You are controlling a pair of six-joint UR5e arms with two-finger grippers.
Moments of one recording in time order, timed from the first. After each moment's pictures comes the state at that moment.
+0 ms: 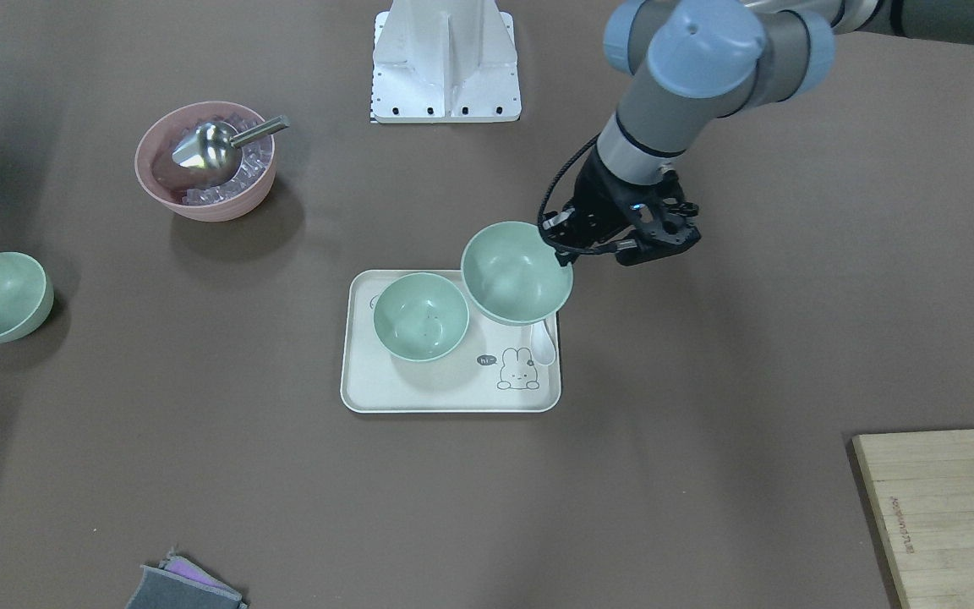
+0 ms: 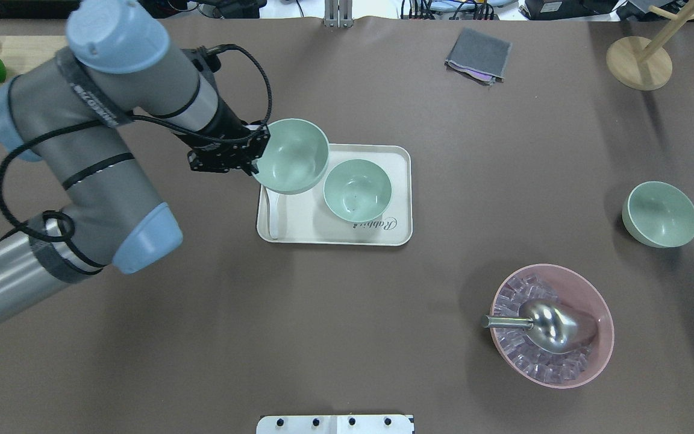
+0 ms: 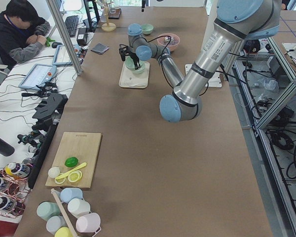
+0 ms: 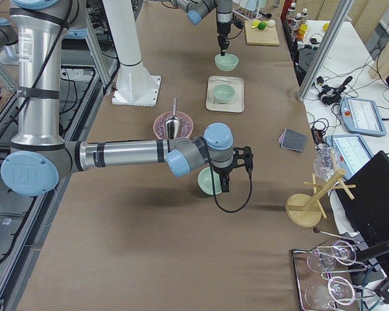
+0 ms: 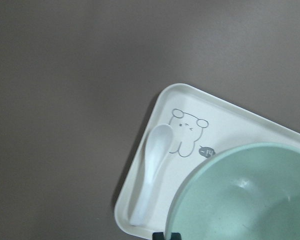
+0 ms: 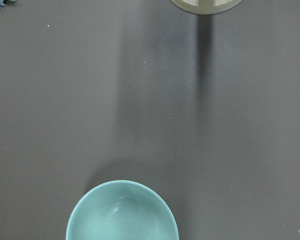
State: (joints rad) left arm -0.73 -2.27 -1.72 -1.62 -2.10 -1.49; right arm 1.38 -1.65 1.73 -1.18 2.37 0.41
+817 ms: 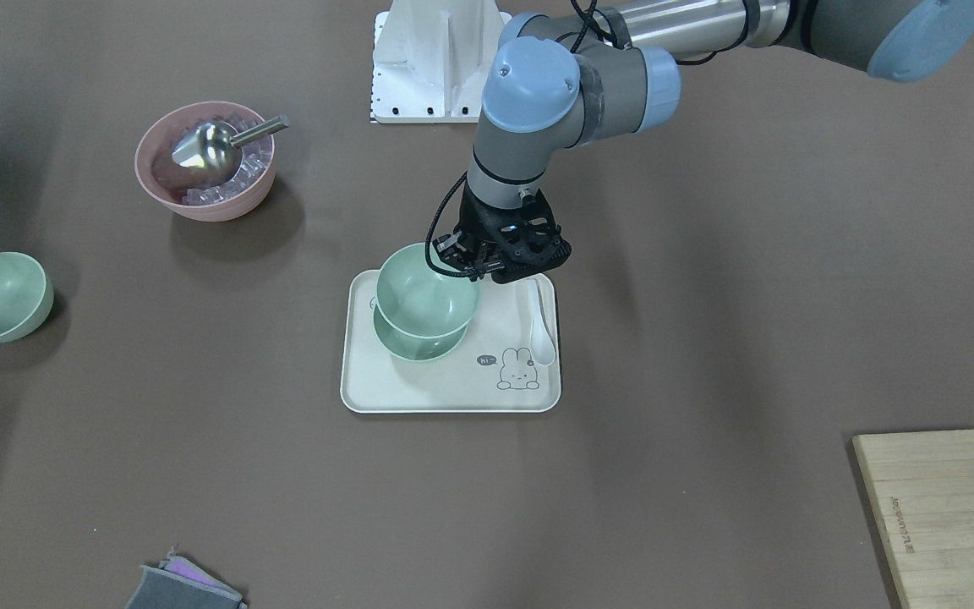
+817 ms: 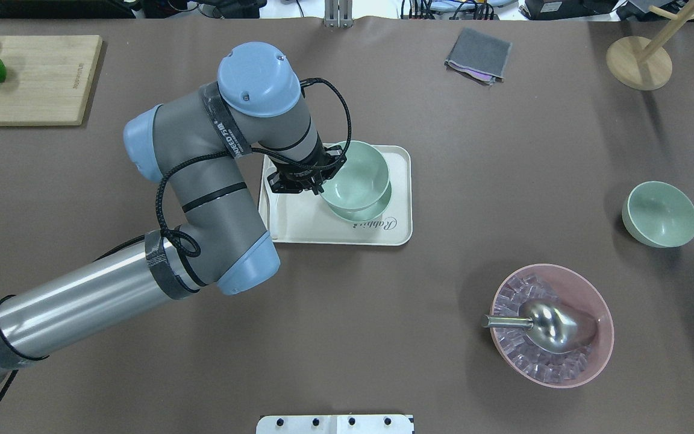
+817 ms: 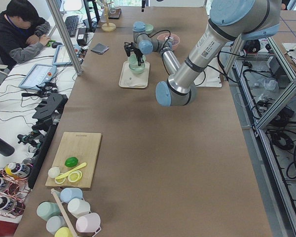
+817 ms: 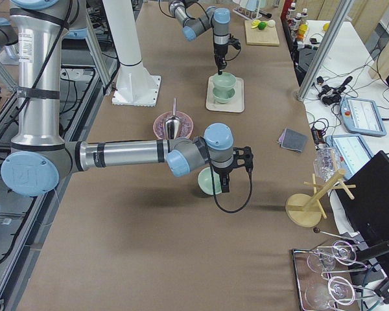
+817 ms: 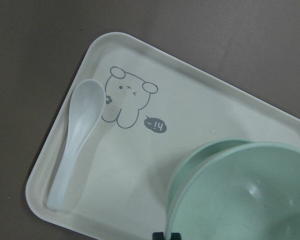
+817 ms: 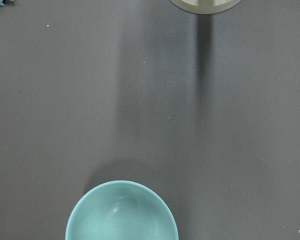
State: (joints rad) left arm -0.62 -2.43 -1.52 -1.63 -1.99 -1.57; right arm 1.38 -1.65 1.73 -1.18 2.37 0.41
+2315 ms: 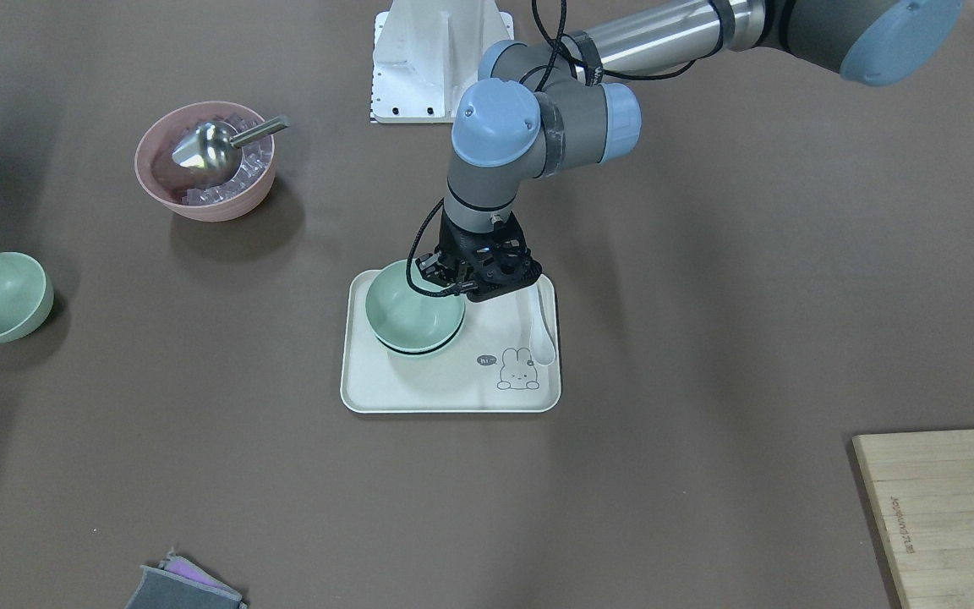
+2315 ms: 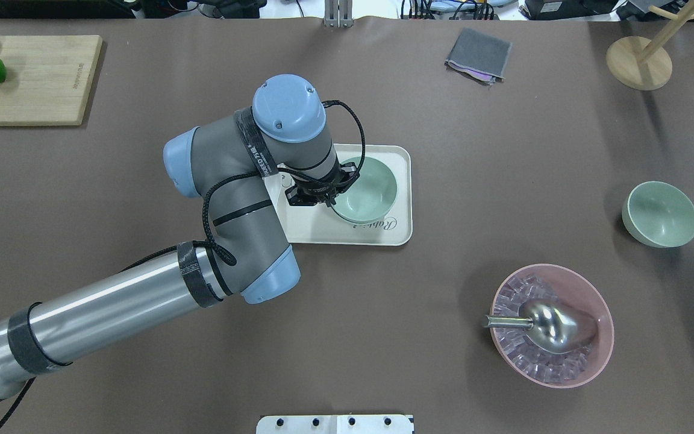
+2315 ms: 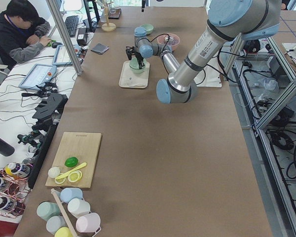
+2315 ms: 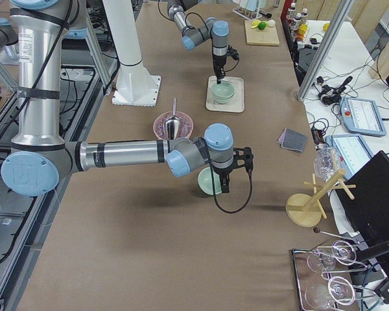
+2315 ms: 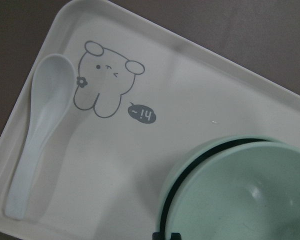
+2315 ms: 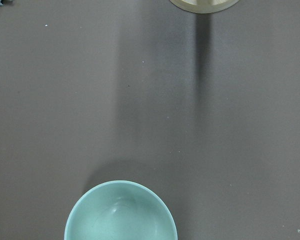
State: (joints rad) left arm -0.57 -2.45 -1.41 -1.71 -1.95 -1.58; right arm 1.38 -1.65 1.73 -1.18 2.37 0.41
